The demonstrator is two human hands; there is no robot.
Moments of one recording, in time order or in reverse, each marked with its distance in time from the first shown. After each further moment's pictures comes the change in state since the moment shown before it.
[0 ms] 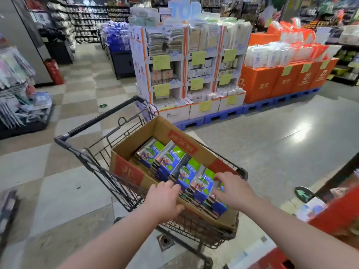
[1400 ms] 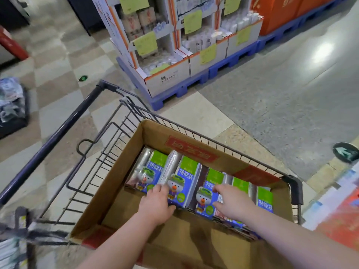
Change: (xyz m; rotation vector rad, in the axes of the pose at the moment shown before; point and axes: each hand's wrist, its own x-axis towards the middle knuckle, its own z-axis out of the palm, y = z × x) left_hand 0.270 -0.137 0.050 -0.100 -0.363 -0.189; right_hand 0.274 0.016 0.099 0.211 -0.386 0.070
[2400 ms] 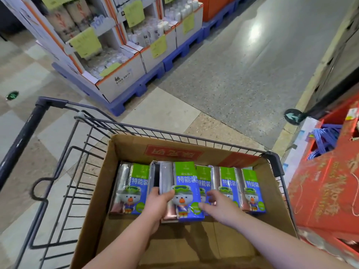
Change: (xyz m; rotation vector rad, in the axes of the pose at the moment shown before) left_hand 0.056 0.007 -0.002 -1.291 -0.155 -0.204; right_hand 0.001 -0.031 0.038 0.766 0.023 0.450
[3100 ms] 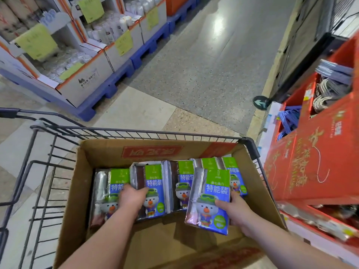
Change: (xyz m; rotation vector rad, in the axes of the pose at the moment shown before) left_hand 0.057 0.007 -0.015 0.565 0.236 0.020; right_hand -0.013 0.065 0.004 0.827 0.212 0.292
